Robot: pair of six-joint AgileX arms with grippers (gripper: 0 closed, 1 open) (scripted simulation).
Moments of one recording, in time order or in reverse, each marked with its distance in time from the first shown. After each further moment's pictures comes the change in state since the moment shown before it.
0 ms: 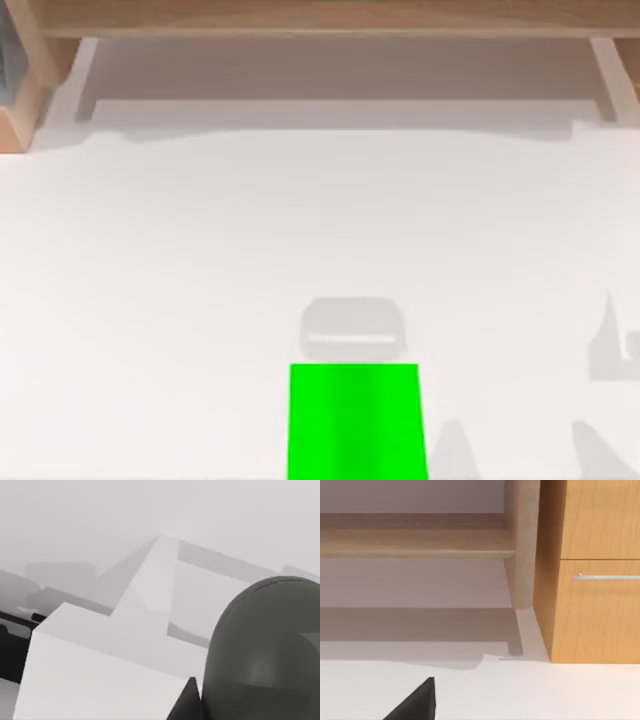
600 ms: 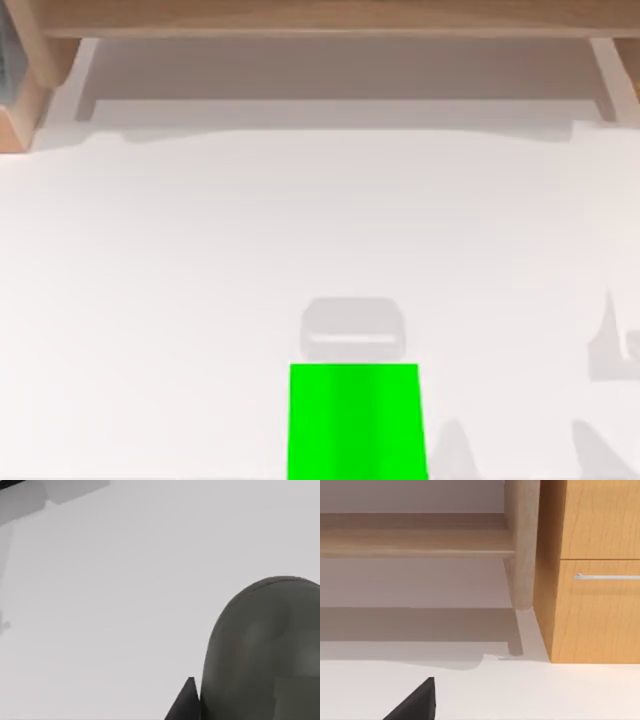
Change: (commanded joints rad) left arm 1.360 0.104 0.045 0.044 -0.109 -1.117; right arm 0.000 0.000 0.000 0.000 0.000 0.000
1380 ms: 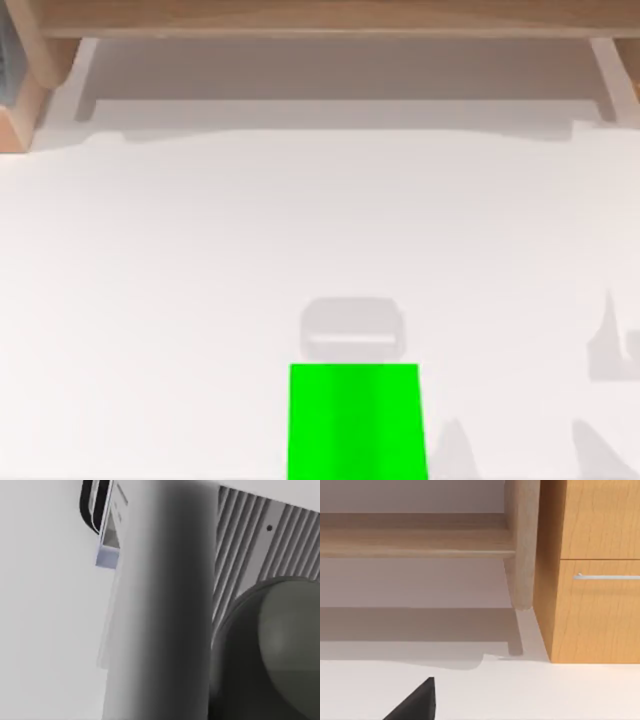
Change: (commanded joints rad) left arm 1.768 -0.025 -0.019 0.002 0.077 -1.351; right arm 0.000 0.000 0.000 0.000 0.000 0.000
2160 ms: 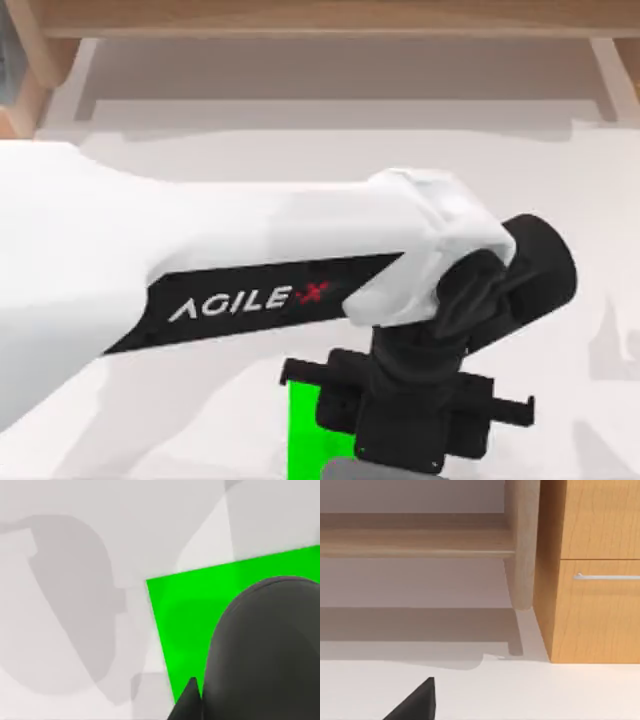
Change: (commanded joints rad) left arm 1.047 -0.100 -0.073 -0.059 0.165 -0.725; right arm 0.000 0.000 0.000 0.000 0.000 0.000
